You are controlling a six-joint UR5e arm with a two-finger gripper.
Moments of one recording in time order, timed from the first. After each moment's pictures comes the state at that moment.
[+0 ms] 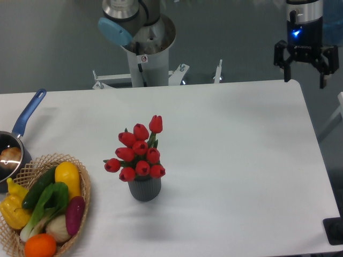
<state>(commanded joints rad) 3.05 -1.64 -1.77 -0.84 1.26 1.74</state>
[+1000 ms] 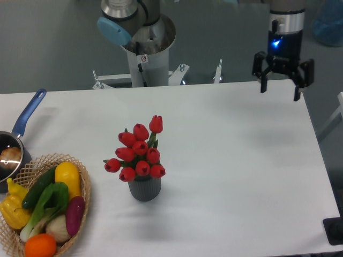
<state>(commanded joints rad) 3.03 -1.61 -1.93 -0.84 1.07 1.72</state>
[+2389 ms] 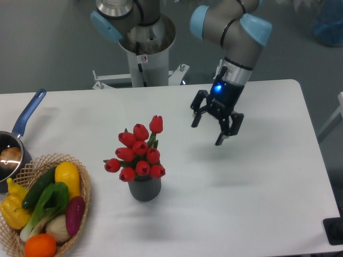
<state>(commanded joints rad) 2.82 -1.73 -2.04 -0.84 0.72 1.72</state>
